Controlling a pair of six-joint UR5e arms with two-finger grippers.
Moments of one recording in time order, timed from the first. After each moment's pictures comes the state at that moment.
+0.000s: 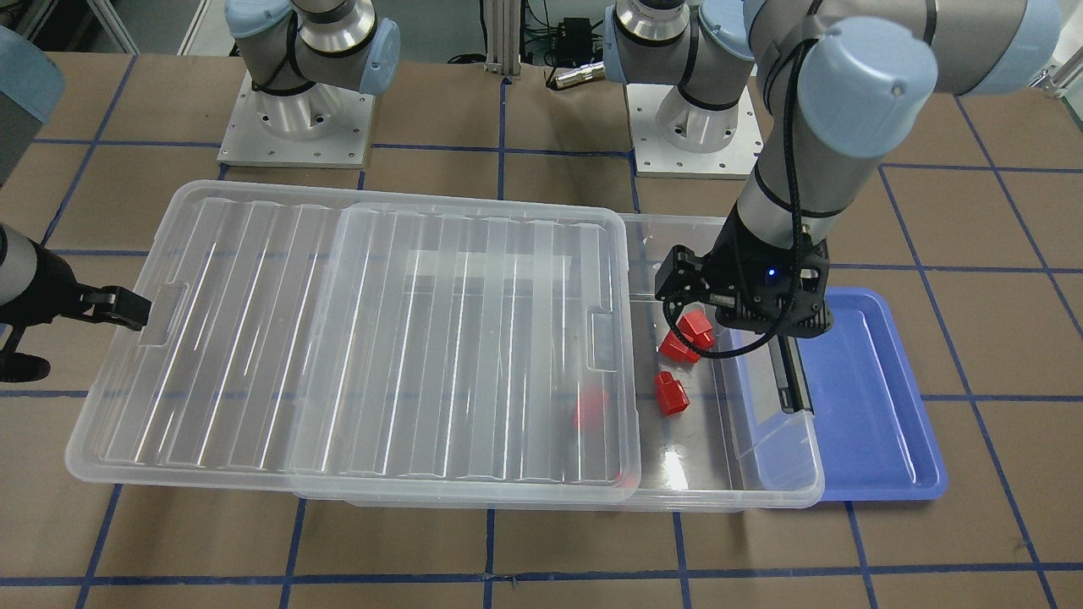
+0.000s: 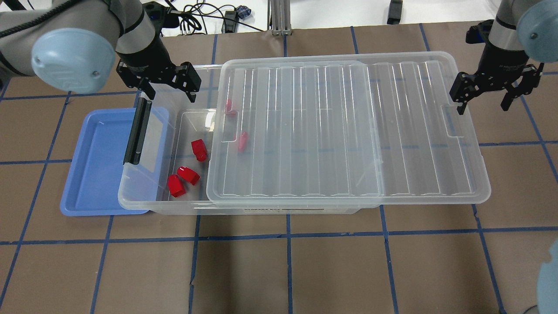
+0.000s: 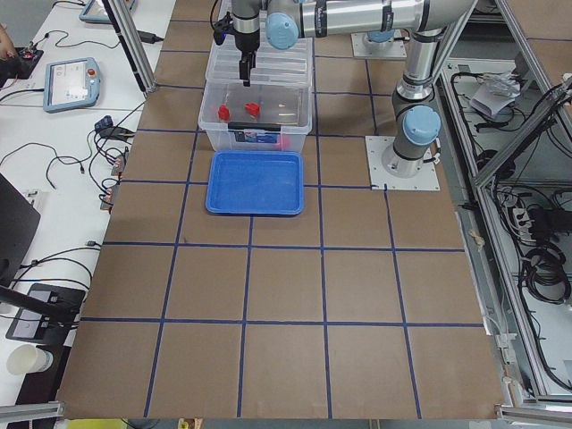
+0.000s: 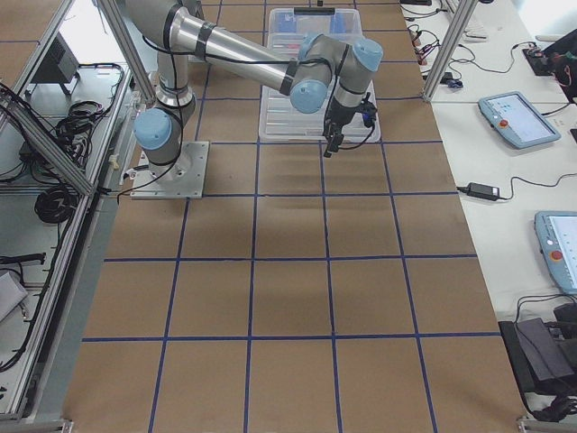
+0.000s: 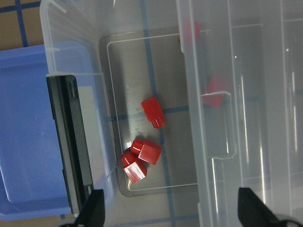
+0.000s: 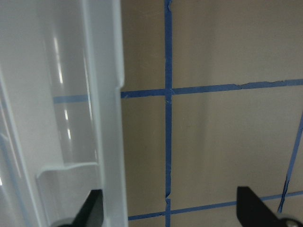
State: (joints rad) left arm -1.58 -1.76 -1.58 -1.34 1.56 0.10; right arm 1.28 -1.30 1.56 -1.64 -1.77 -0.23
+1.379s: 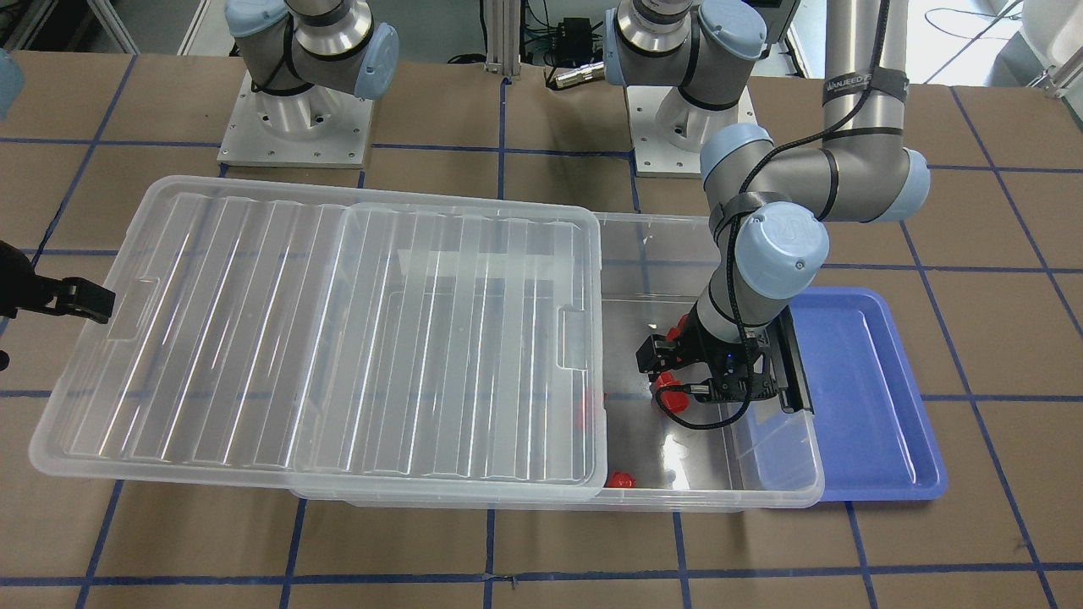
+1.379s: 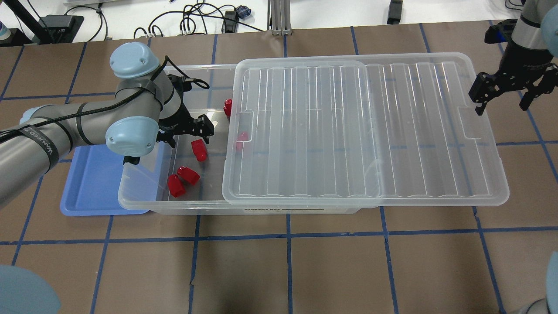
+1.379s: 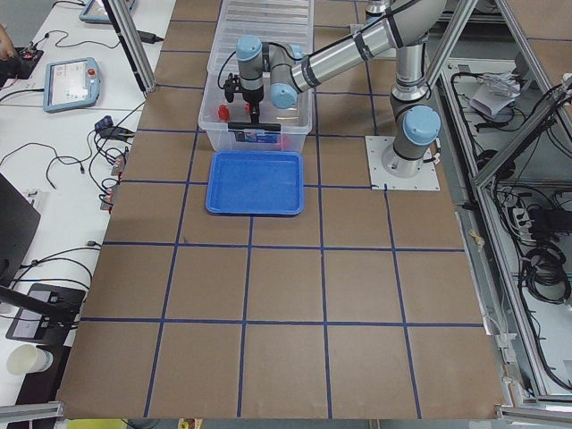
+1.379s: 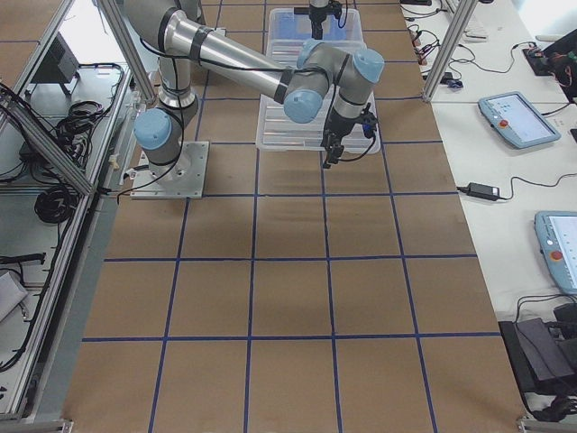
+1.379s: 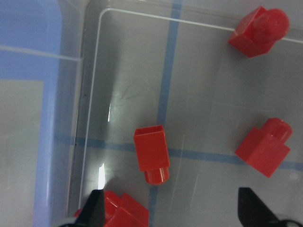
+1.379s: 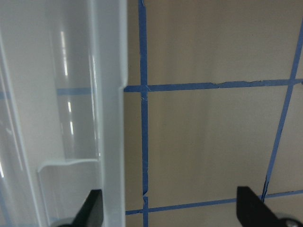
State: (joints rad) left arm -1.54 -1.90 -1.88 -0.97 1.55 -0.06; right arm 1.23 -1.31 1.55 -1.64 -1.77 -0.31
